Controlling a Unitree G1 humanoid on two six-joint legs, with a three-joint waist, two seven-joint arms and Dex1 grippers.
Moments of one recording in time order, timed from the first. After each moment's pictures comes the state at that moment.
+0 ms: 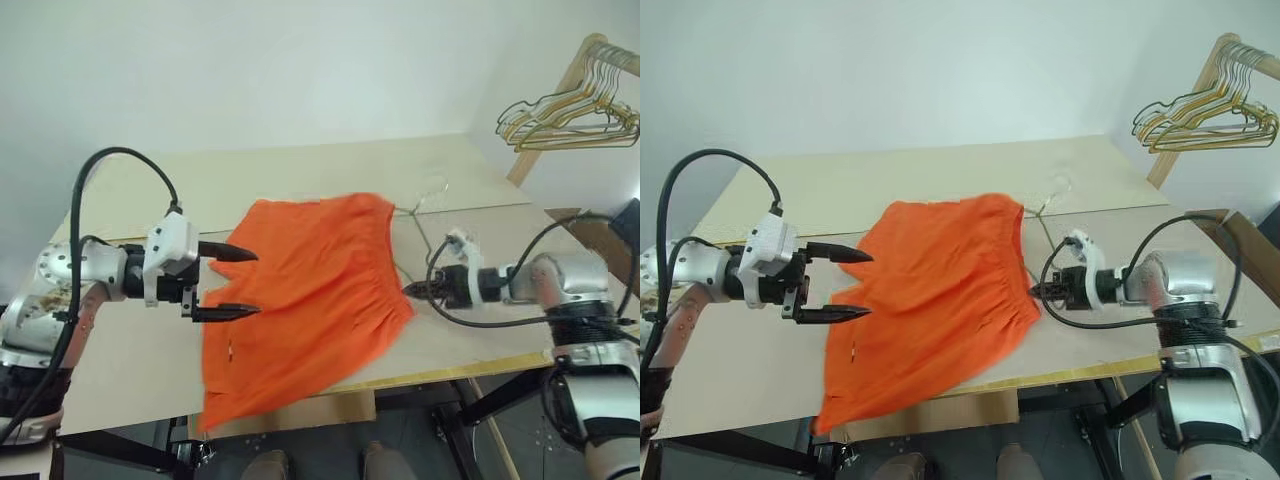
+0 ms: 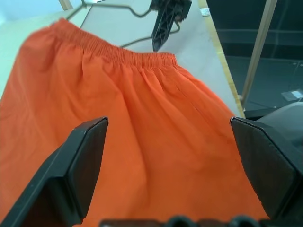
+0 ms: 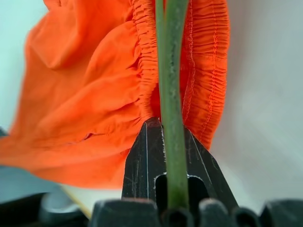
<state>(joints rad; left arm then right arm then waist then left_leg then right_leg) -0.43 0.91 0.06 -0.16 -0.51 0.37 -1.33 -0.73 -0.75 0.08 0.18 0.49 1.25 0.90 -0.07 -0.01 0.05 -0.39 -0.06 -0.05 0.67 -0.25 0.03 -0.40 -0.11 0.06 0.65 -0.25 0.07</state>
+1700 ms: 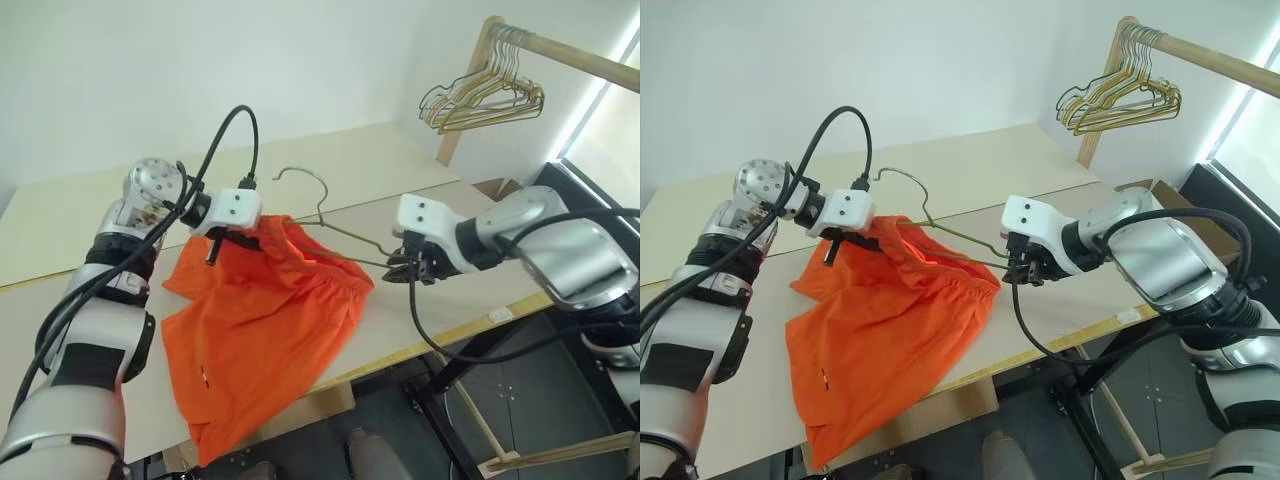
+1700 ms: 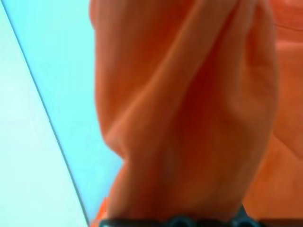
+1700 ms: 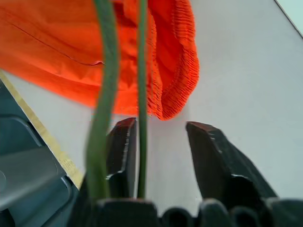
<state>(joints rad) -1.12 0.64 -0.32 0.91 0.07 -0.36 -1.54 -0.88 -0.96 0.42 -0.27 0.28 1.00 1.11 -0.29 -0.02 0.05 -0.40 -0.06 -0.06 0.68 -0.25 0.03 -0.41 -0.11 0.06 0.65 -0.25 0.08</state>
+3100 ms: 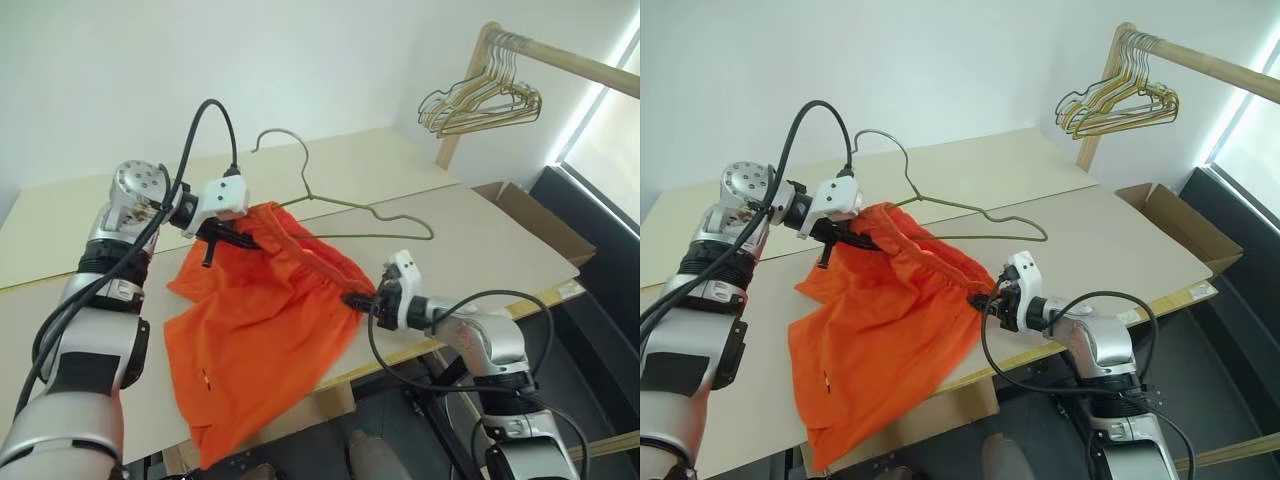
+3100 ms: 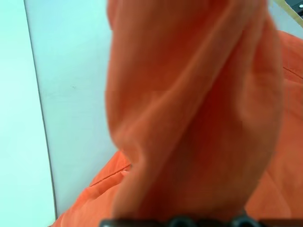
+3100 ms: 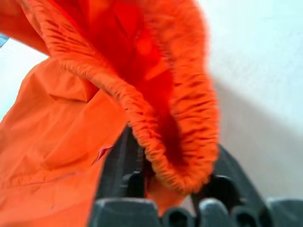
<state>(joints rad) -1.07 0.66 -0.21 0.80 0.03 -0.11 -1.58 -0.38 -0.33 0.03 -0.05 0.46 0.91 0.69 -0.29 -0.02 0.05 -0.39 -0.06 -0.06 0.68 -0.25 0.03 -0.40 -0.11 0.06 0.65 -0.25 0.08</state>
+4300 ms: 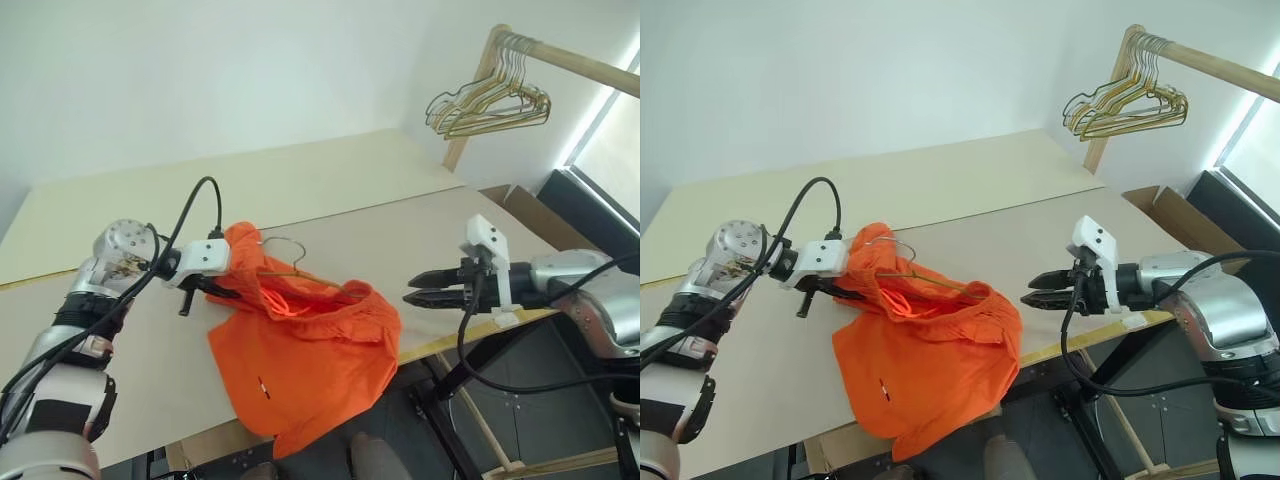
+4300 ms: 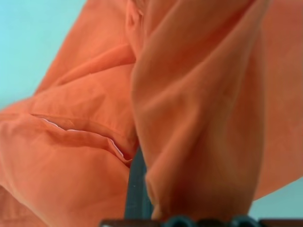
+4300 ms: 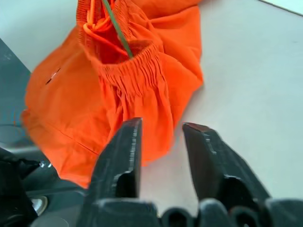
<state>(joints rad) -0.80 0.77 -0.30 0.62 0.04 -0.13 -1.50 -0.46 -0.91 0.06 -0.23 0.55 0.81 1.15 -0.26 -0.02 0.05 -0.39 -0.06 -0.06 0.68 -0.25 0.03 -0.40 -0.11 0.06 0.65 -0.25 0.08</state>
